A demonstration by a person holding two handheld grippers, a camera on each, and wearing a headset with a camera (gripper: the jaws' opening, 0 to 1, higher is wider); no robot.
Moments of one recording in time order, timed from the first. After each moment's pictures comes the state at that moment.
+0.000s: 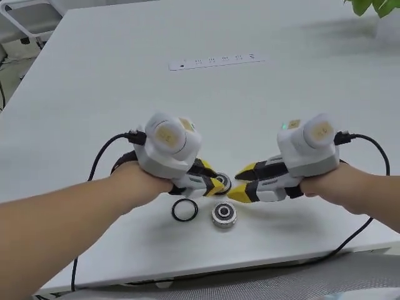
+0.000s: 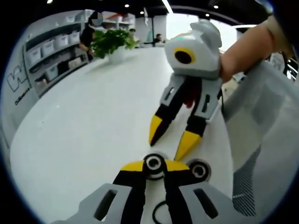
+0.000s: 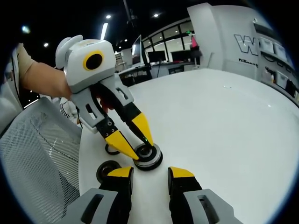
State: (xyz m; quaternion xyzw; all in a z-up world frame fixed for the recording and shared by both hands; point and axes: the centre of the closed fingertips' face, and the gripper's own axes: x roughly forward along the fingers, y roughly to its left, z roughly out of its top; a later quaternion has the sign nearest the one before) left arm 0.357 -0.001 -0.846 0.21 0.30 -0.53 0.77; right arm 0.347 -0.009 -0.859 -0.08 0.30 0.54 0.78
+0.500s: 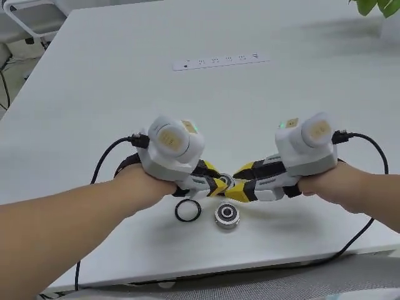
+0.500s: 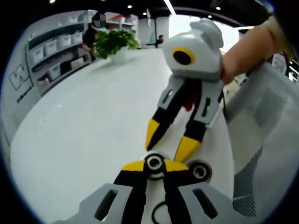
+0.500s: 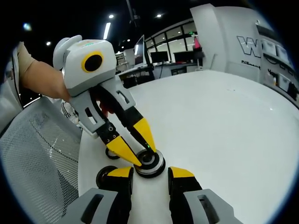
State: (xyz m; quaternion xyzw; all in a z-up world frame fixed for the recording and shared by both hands) left arm 0.357 -0.001 -0.847 0.21 0.29 -0.52 0.77; right arm 0.347 0.004 -0.856 -0.08 0.30 0.55 0.78
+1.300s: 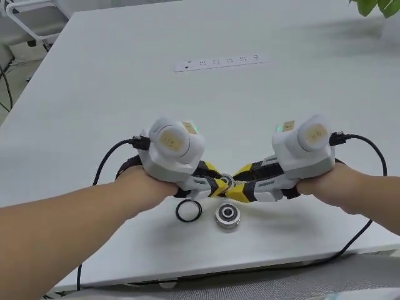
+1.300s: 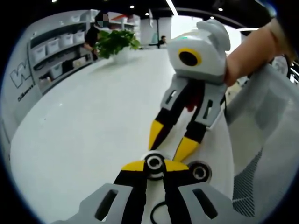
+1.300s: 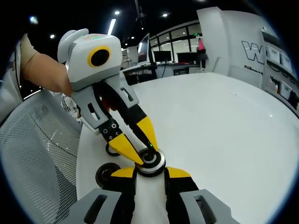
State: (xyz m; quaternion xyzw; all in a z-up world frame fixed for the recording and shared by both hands) left arm 0.357 -0.001 -0.847 0.20 0.30 -0.51 0.78; right arm 0.344 0.003 -0.856 -0.11 0.29 0.56 0.77
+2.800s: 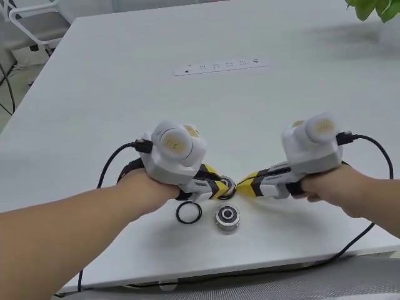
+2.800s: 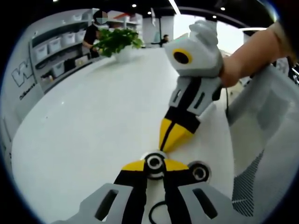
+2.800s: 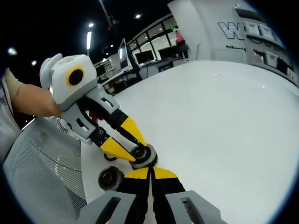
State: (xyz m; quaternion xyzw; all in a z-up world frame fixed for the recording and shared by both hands) left arm 0.358 0.000 -0.847 0.20 0.30 -0.50 0.78; right arm 0.350 -0.012 -0.855 0.01 0.34 0.51 0.79
